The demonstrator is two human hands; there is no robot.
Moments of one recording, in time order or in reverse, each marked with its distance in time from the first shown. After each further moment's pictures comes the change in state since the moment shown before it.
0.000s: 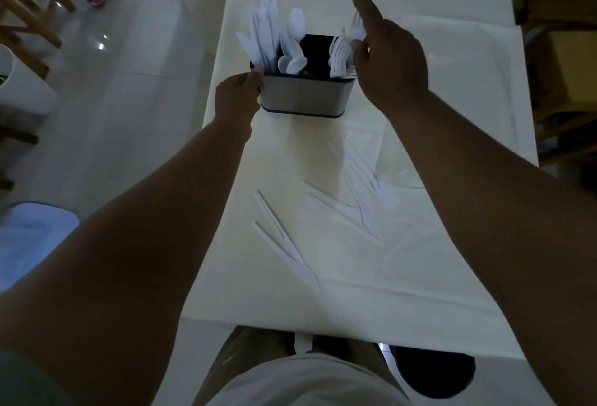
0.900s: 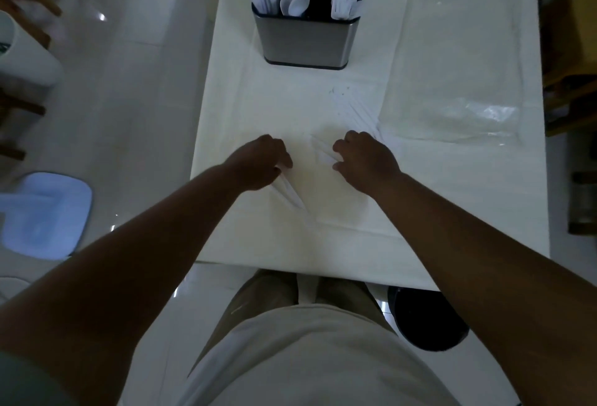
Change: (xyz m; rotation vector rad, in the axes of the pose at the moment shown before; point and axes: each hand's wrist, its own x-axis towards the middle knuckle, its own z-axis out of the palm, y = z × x) left_hand -0.100 -0.123 -0.056 1.240 -0.713 0.644; right_hand -0.203 -0.029 0.044 -0.067 -0.631 -0.012
